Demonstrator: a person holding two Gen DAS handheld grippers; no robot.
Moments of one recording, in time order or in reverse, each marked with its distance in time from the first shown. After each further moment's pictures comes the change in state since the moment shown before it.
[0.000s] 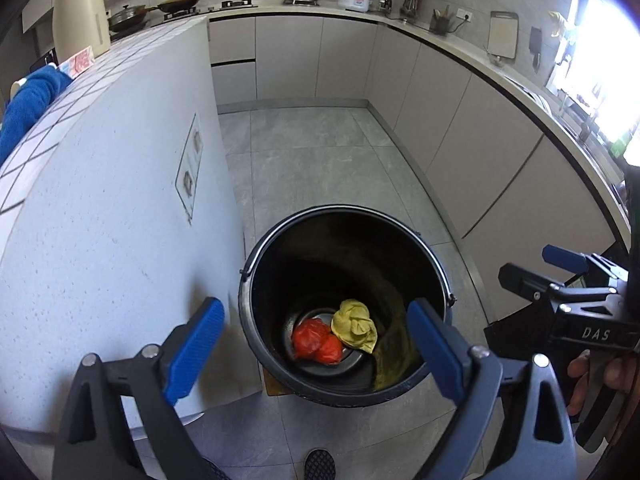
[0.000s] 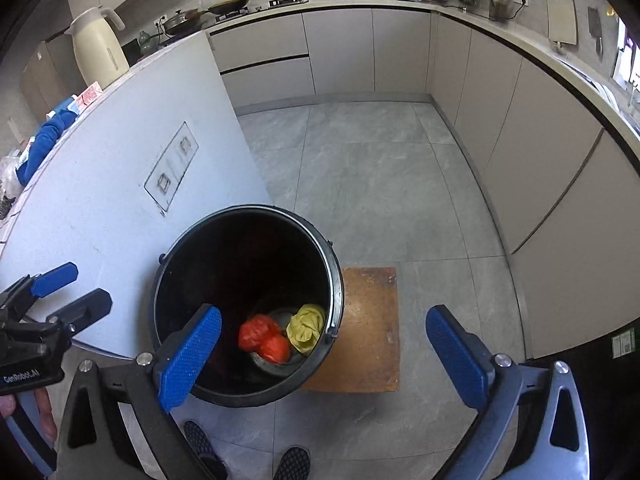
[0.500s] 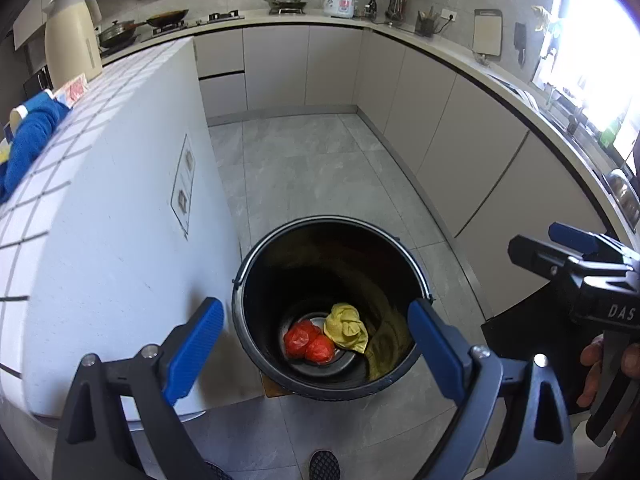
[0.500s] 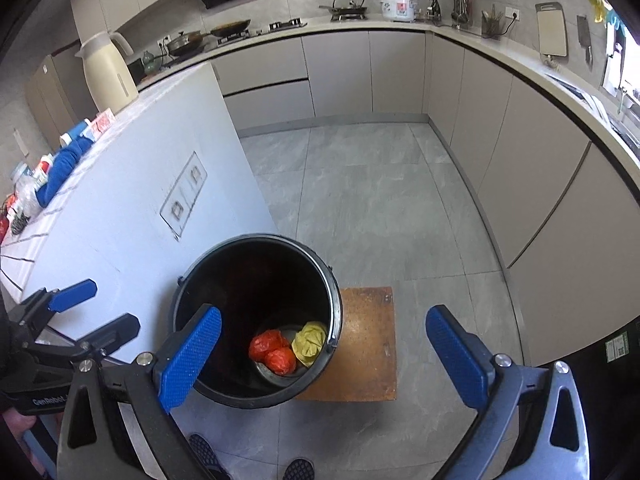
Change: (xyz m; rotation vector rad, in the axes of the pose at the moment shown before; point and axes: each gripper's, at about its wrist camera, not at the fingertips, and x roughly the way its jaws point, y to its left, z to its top) left arm -0.021 -0.015 0.008 0.045 -0.024 -0.011; right arm -0.046 -0.002 0.010 0.014 -0.084 0.009
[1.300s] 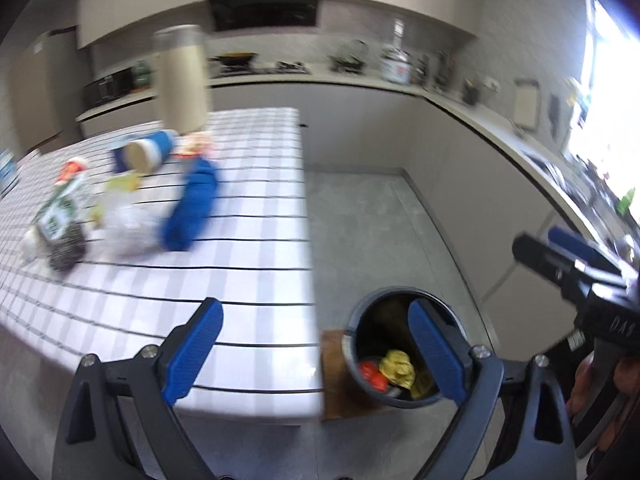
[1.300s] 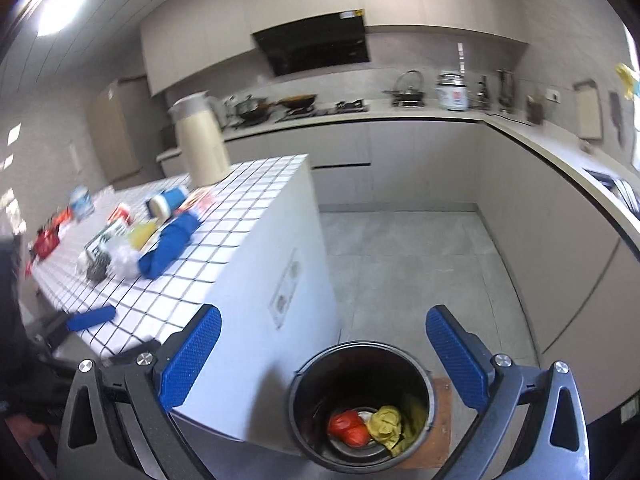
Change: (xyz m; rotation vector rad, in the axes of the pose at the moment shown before) left arm -0.126 0.132 0.016 -0.157 -0.204 0.130; right arm -0.092 0.148 0.062 -0.122 -0.276 0.147
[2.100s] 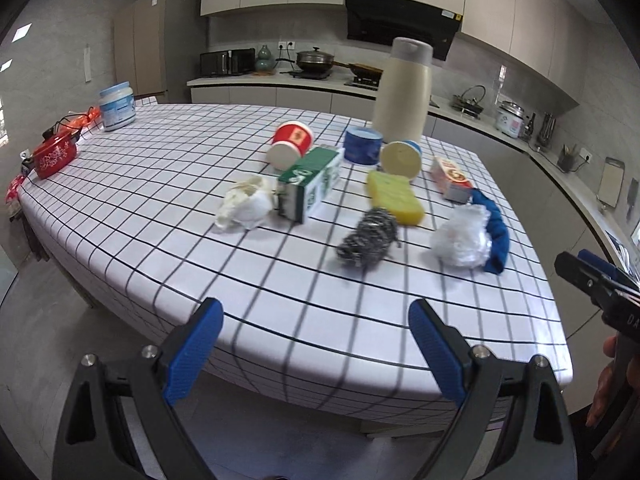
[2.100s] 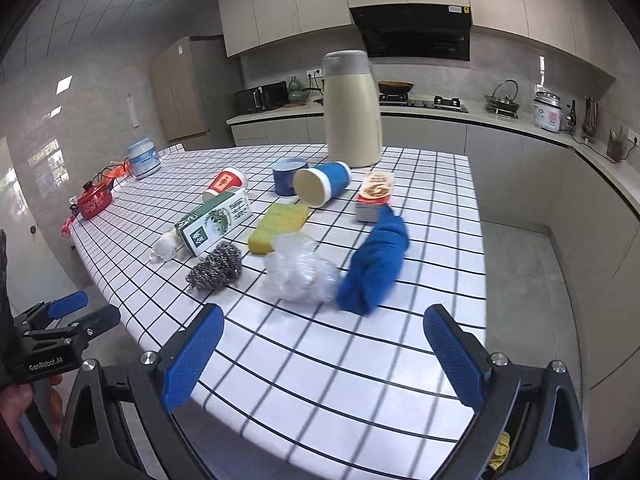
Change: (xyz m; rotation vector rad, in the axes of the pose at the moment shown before) left arm -0.042 0.294 -0.024 -0.211 -0.045 0.214; right arm 0.101 0.300 0.019 -0.155 0.058 0.166
